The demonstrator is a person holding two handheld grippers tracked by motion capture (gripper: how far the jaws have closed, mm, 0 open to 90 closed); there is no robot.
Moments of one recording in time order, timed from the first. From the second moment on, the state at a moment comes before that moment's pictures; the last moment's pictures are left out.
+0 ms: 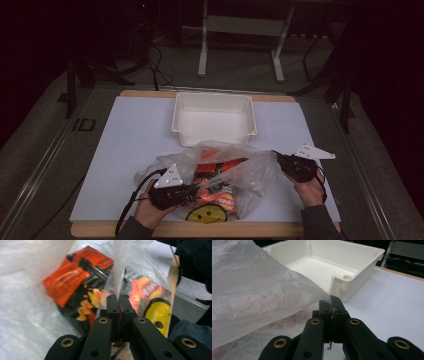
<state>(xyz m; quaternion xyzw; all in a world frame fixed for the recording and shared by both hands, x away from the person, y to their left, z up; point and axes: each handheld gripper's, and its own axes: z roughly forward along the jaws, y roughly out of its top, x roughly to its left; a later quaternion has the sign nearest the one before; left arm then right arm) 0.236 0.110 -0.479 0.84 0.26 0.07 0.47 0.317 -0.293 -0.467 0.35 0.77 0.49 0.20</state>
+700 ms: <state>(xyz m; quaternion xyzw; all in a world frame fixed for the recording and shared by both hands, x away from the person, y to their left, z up) 0.225 0.094 -0.472 0.85 0.22 0.08 0.48 0.302 -0.308 -0.439 0.37 0.77 0.48 0.22</state>
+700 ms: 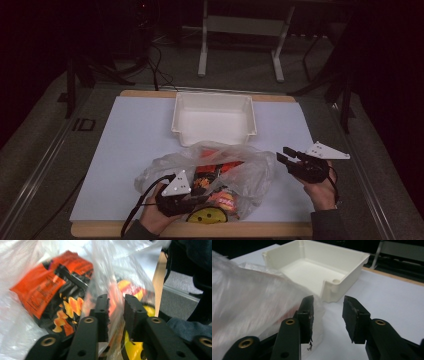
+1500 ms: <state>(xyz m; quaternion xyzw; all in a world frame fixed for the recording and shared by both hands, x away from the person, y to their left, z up) 0.245 0.062 -0.470 0.85 0.23 0.08 0.46 0.278 -0.262 -0.410 0.30 0.78 0.52 0.18</state>
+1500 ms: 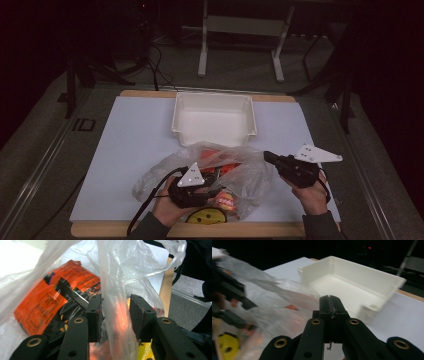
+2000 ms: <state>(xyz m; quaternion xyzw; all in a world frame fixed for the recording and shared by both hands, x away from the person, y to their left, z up) 0.233 0.040 -0.475 0.87 0.20 0.06 0.45 0.263 -0.201 -0.425 0.23 0.82 0.50 0.13</state>
